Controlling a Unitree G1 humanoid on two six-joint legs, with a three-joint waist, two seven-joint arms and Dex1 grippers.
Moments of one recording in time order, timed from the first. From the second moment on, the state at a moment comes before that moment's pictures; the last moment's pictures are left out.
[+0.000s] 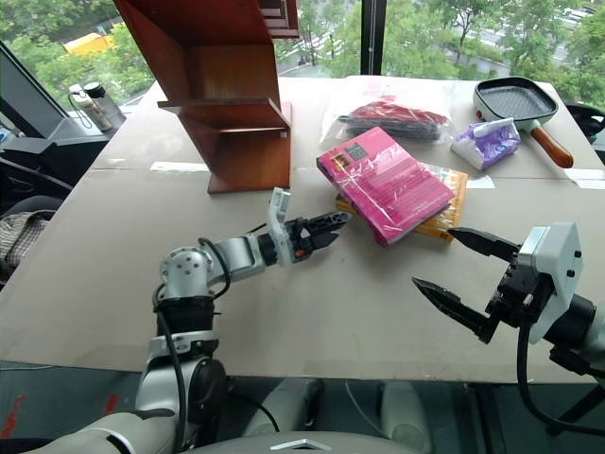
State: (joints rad) left arm -0.64 0.08 0.32 0.28 -1.13 1.27 -0.14; right arm 0.27 -0.67 -0.63 -0.95 0.88 0.71 0.76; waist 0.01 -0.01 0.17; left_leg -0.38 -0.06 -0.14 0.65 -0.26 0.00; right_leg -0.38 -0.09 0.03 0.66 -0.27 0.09
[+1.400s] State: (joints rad) left arm -0.61 0.31 0.20 -0.13 -0.95 1.16 -0.46; right arm 0.50 -0.69 -0.69 -0.96 0.90 0.38 0.65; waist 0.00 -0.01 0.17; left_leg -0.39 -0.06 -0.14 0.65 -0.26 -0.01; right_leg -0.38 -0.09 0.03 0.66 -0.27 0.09
